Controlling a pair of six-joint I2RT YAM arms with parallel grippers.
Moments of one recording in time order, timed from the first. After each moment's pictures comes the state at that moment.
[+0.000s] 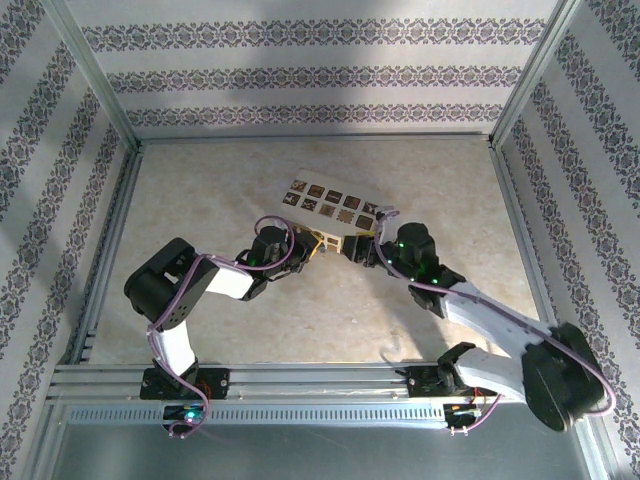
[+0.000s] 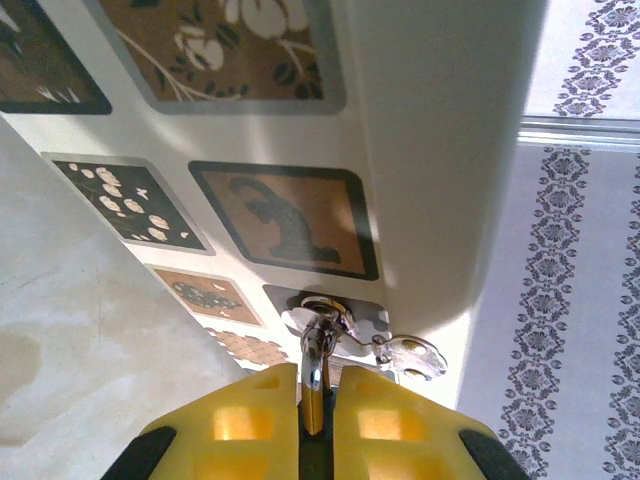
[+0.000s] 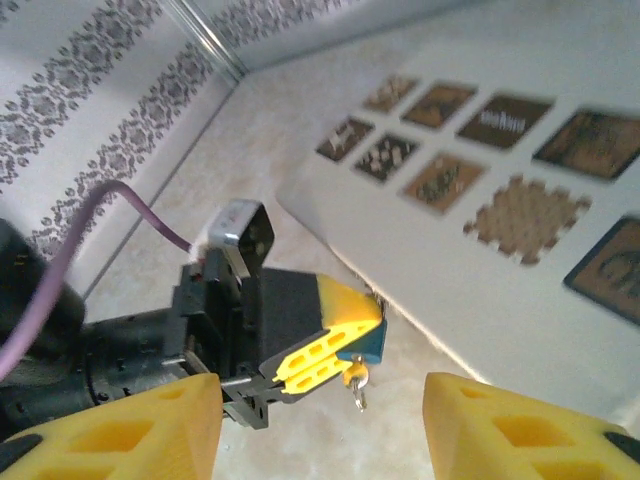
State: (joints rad) left arm -0.60 1.80 0.65 0.77 0.18 -1.47; right arm 0.53 1.08 0.51 0.24 -0.26 0.50
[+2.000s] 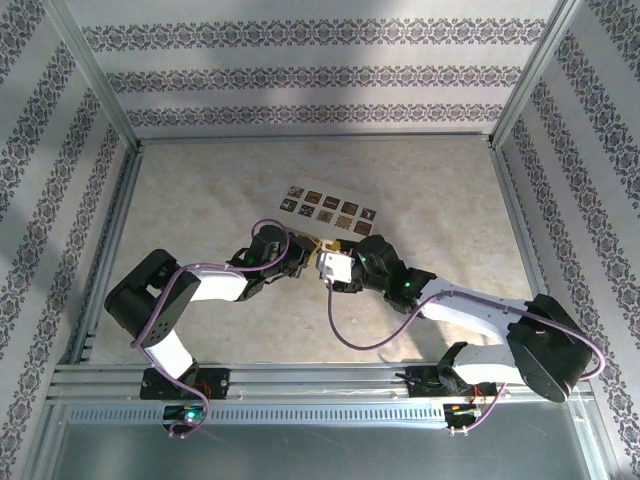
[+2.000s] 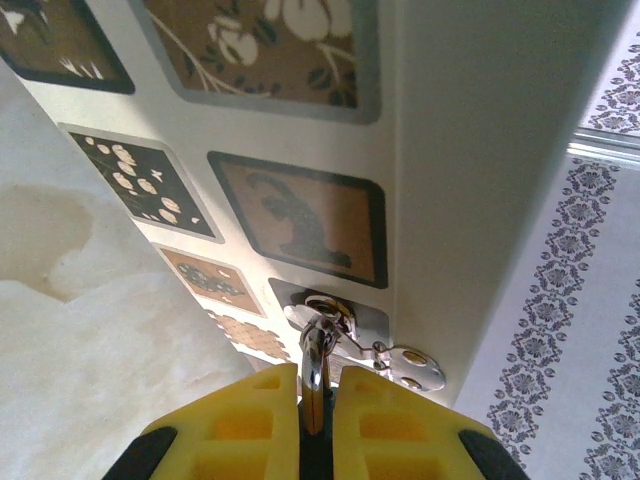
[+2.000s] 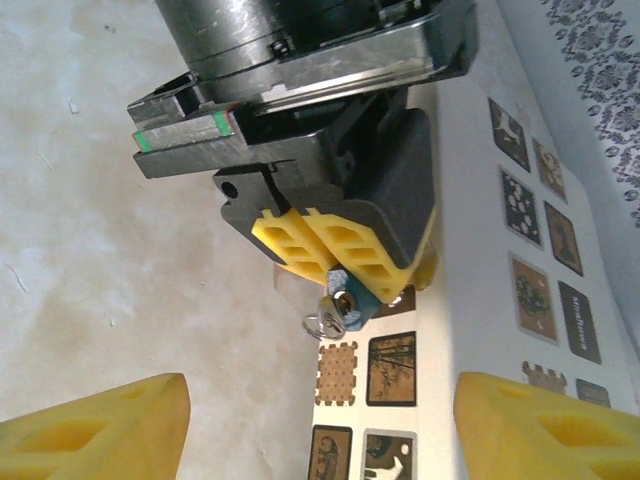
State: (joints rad) left arm -0.62 1.67 0.64 0.55 0.19 -1.58; right arm 0.78 1.28 0.58 0.11 -0.07 -0.74
